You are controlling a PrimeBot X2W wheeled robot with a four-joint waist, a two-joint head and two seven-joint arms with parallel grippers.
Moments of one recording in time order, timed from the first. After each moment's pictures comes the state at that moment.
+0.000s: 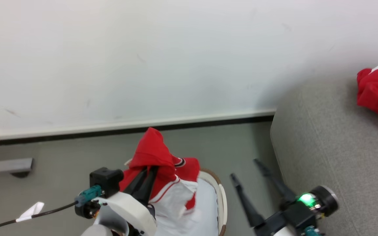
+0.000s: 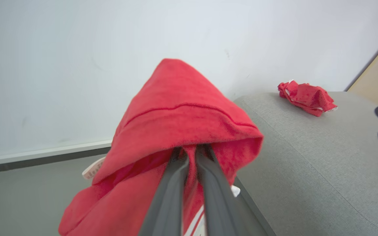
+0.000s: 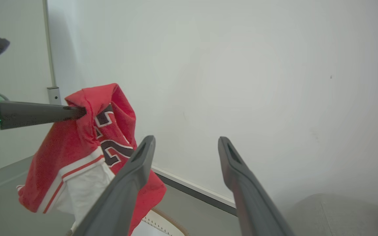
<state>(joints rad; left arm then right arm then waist) -0.29 0.25 -0.49 0.21 -0.54 0.01 -0.08 -0.18 -0.05 0.37 0.18 0.05 0.13 -0.26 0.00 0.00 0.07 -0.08</state>
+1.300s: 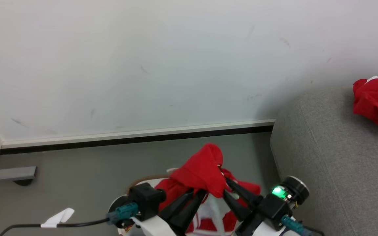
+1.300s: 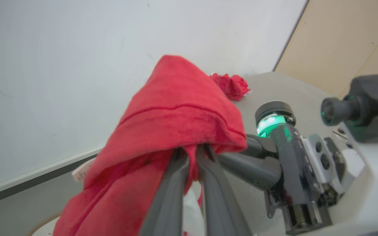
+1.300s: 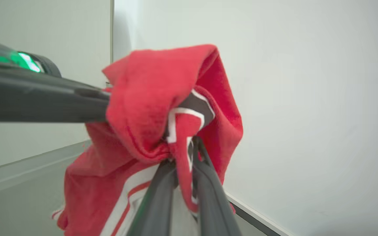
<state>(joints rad) -0.20 0.30 -0.65 -0.20 -0.52 0.03 0.13 -0.37 -0.12 0.71 0.32 0.22 0.13 -0.26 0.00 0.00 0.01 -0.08</state>
